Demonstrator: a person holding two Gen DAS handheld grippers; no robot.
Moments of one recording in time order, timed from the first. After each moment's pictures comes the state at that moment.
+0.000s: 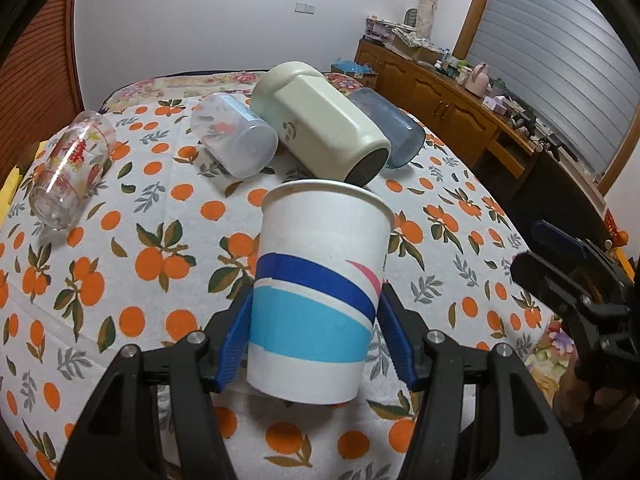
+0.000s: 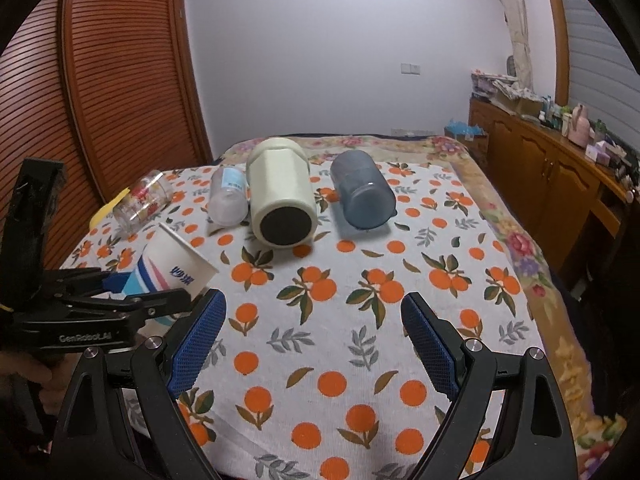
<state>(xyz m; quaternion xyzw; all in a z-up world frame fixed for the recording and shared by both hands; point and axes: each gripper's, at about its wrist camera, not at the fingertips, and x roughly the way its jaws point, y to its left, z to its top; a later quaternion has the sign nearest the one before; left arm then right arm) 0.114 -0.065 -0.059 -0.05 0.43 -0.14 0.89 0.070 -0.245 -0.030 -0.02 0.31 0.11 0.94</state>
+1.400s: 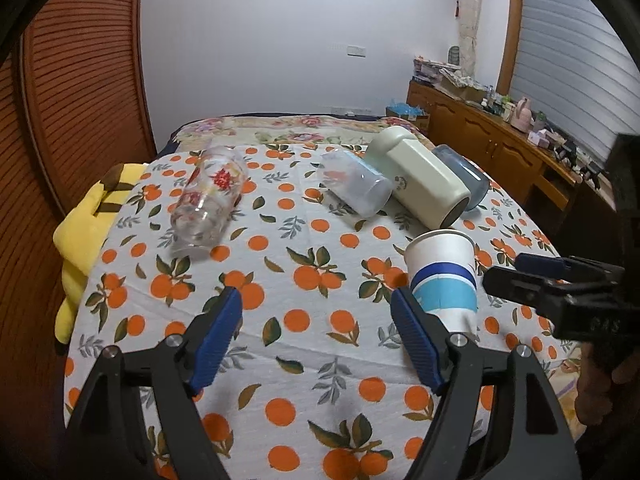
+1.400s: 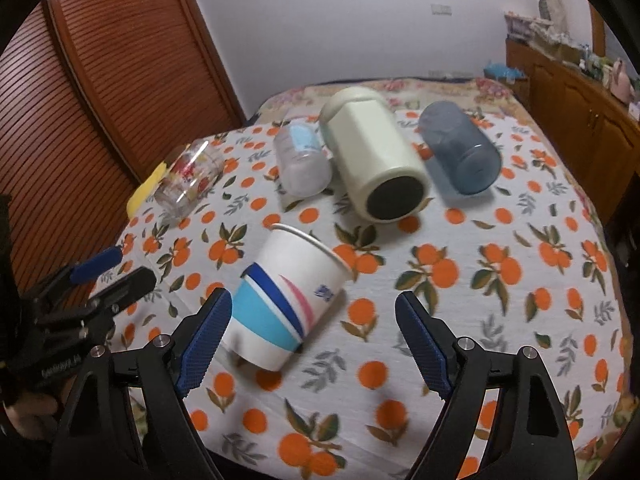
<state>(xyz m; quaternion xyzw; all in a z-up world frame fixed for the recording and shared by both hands) 0.069 0.023 -0.028 -0.04 0.36 -0.04 0.93 0.110 -0.167 -0.035 0.03 0.42 0.17 0.89</state>
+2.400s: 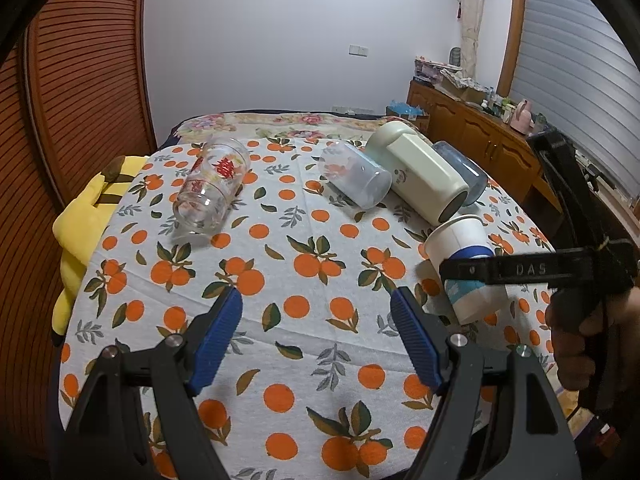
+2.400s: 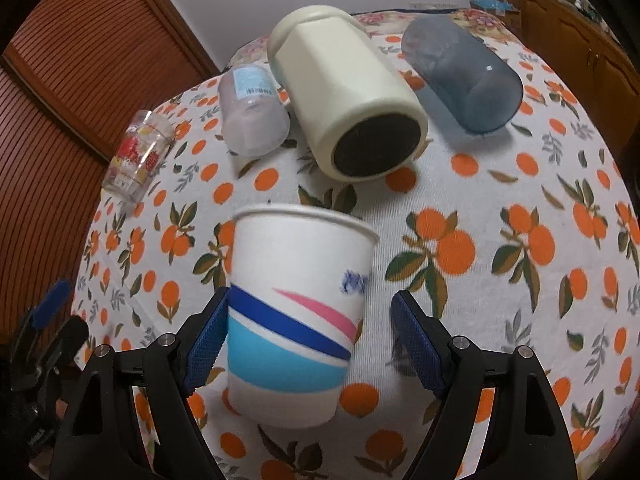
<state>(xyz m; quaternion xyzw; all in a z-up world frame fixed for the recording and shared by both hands) 0.060 0.020 -0.032 -0.04 0.36 -0.04 0.93 0.163 -0.178 -0.075 0.06 0.52 0.15 0.84</state>
